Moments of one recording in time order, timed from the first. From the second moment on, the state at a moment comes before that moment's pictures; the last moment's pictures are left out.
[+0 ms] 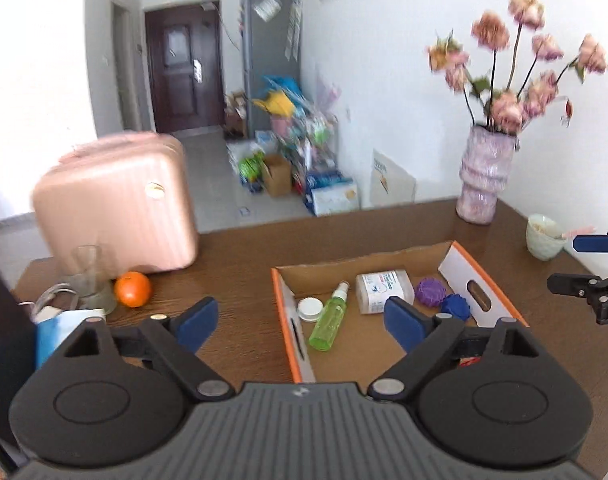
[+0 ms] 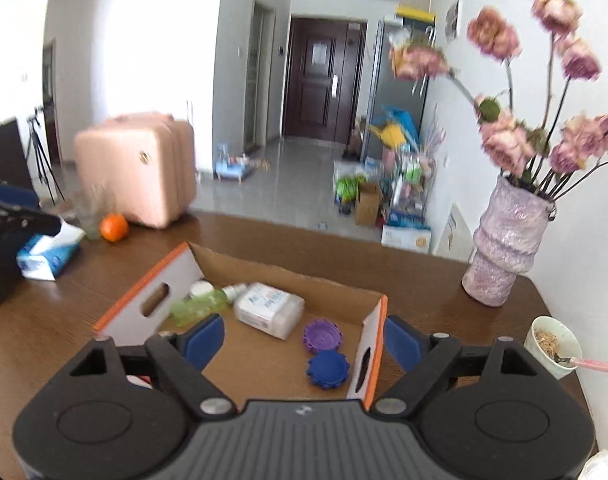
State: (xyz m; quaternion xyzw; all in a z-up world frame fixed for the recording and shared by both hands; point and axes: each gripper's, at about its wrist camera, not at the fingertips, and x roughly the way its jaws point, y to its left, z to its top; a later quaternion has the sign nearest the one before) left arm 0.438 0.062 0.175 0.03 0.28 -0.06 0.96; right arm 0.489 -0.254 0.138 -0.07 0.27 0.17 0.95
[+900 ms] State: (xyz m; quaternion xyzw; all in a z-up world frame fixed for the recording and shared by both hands) left arm 0.094 0.054 0.013 0.04 0.17 -0.02 0.98; right arm 0.155 -0.233 -0.009 -0.05 0.17 0.18 0.97
